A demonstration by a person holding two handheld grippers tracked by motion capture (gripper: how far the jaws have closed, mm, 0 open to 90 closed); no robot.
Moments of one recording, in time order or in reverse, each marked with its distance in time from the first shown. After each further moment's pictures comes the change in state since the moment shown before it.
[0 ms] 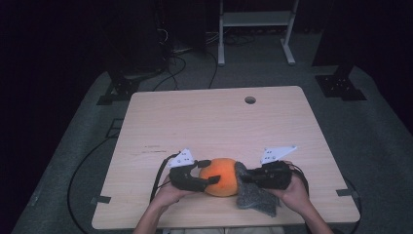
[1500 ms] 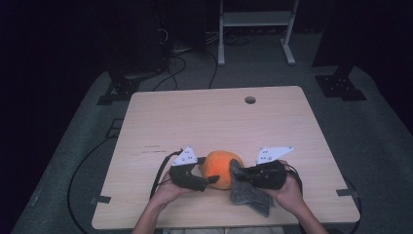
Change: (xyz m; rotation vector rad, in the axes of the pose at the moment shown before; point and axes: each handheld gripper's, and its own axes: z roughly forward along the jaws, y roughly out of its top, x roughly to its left) left arm 0.002 0.006 0.000 0.084 0.080 0.085; right arm 0.010 0.009 0.007 -0.059 0.007 -0.023
